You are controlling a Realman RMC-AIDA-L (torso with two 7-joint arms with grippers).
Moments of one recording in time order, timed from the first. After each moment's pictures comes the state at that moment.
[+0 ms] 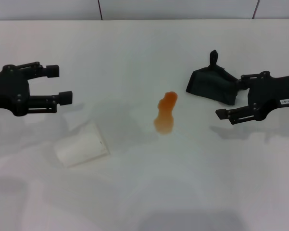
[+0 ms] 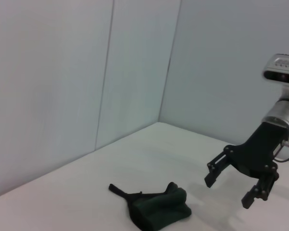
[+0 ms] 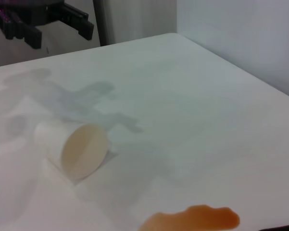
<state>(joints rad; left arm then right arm) -0.79 -1.99 2.85 -0.77 -0.32 2.00 -1.19 0.43 2.01 -1.14 -1.12 -1.99 -1.40 1.70</state>
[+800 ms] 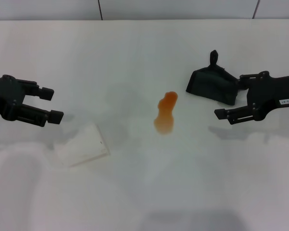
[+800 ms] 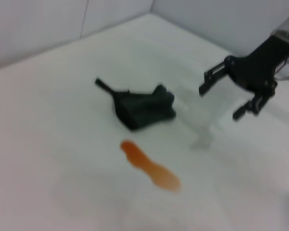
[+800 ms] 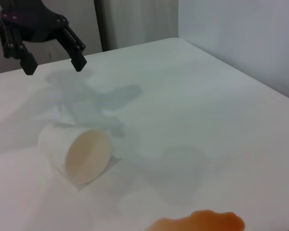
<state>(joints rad) -0.98 -1.92 2.85 -0.81 0.10 1.99 -1.35 0.43 2.01 -1.14 -1.12 -1.97 -1.41 1.70</state>
